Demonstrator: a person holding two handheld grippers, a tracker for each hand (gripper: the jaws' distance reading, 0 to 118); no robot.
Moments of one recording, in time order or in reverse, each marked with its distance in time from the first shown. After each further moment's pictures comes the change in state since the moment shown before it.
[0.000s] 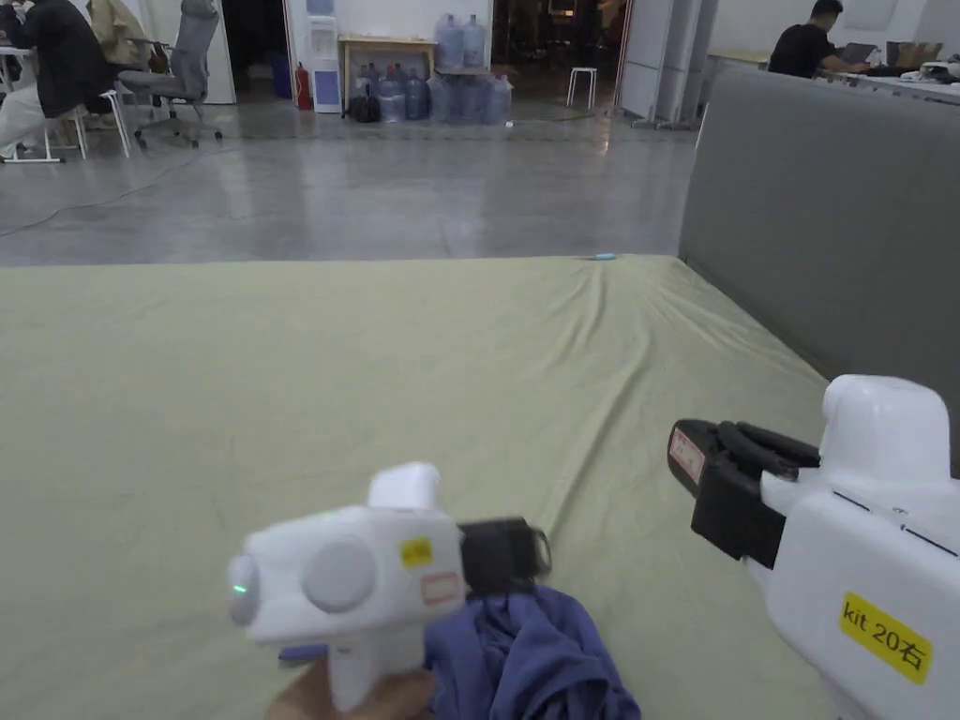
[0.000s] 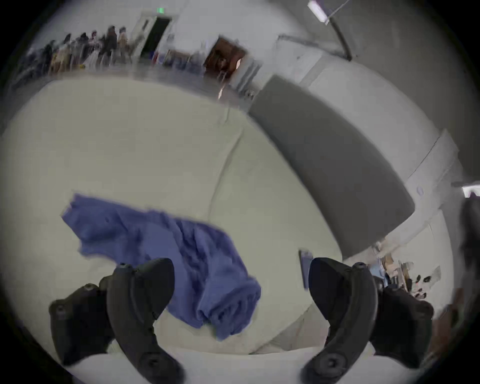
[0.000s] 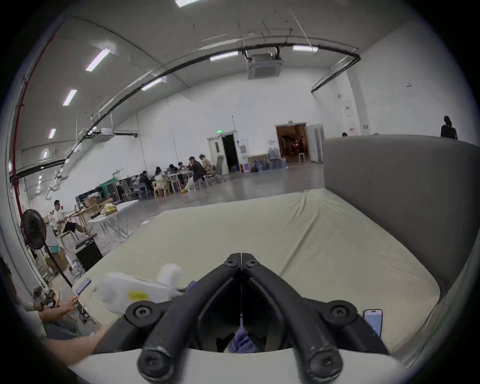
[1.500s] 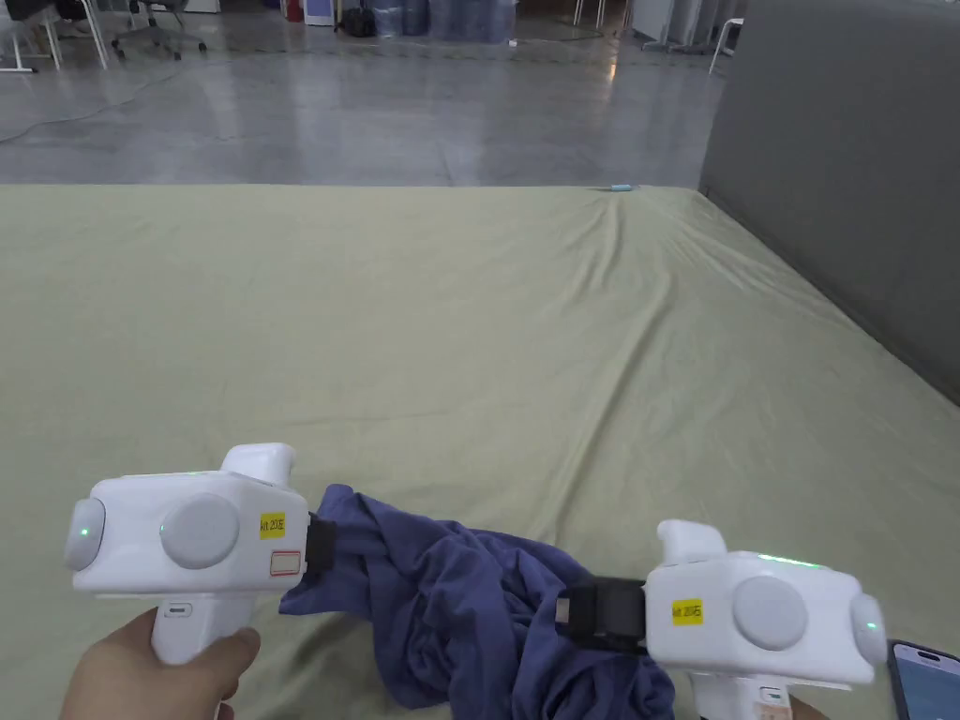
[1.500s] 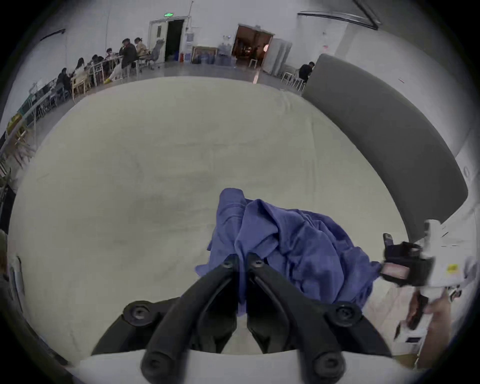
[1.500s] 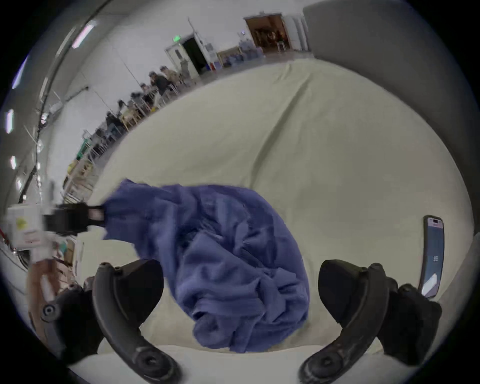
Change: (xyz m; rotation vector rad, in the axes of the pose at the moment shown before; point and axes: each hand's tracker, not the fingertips) left arm -0.122 0.019 -0.023 -0.219 0.335 -0.066; right arm 0.083 -0.168 -0.228 -0.804 -0.113 -0.204
